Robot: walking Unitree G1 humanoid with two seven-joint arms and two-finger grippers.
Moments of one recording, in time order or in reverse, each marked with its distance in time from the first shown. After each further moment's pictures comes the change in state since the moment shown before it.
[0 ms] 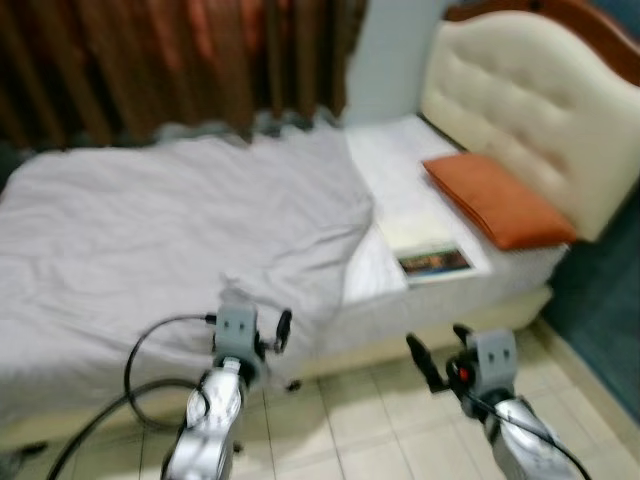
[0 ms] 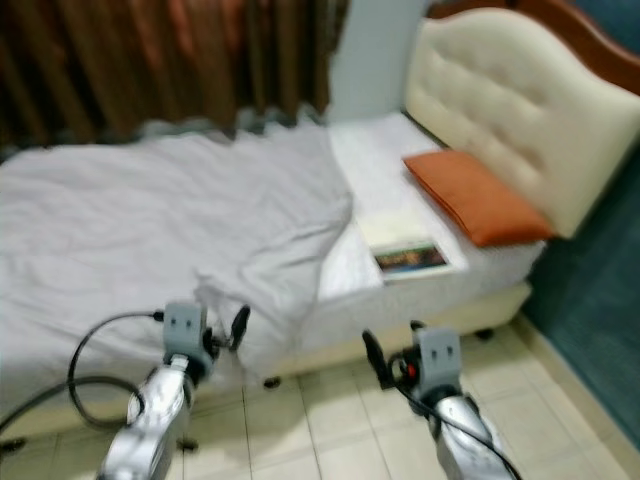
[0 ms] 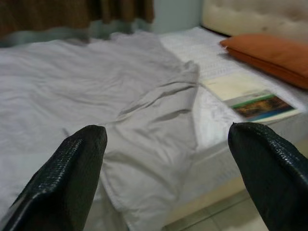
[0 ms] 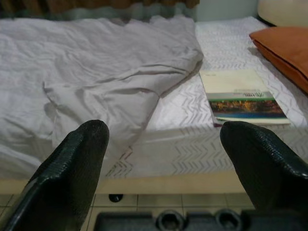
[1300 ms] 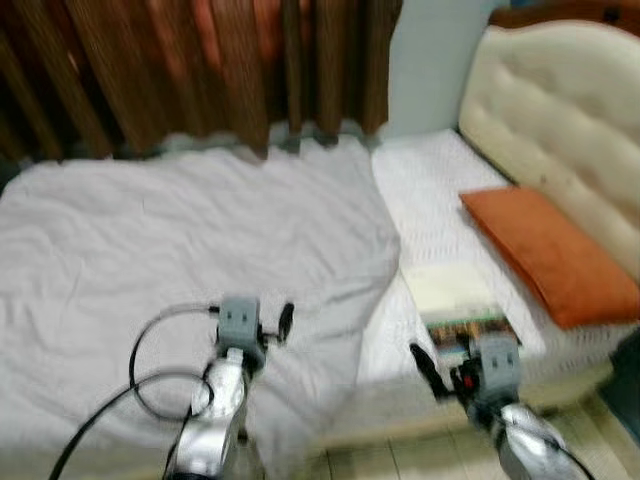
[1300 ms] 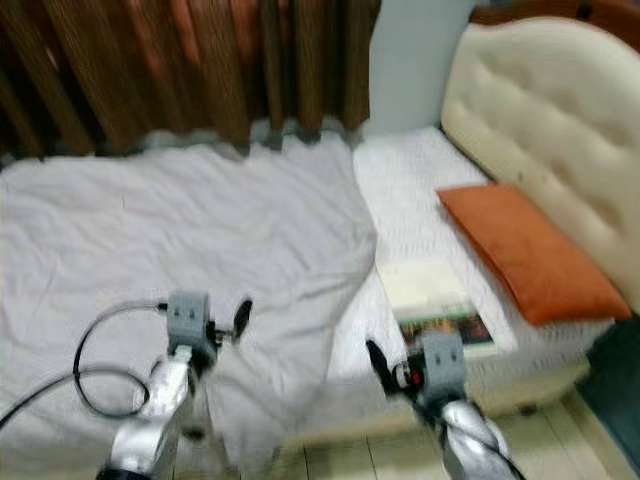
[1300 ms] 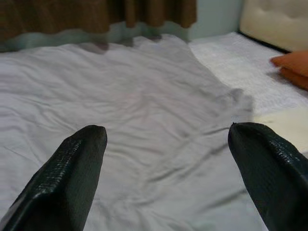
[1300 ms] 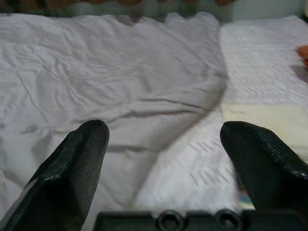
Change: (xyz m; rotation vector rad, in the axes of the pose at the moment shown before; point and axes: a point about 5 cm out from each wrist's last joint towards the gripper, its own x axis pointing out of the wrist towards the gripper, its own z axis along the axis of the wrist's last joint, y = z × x) left arm 0.012 0.000 0.007 -0.001 -0.004 -0.002; right arm -0.004 0.000 -0.006 0.009 0.032 0.015
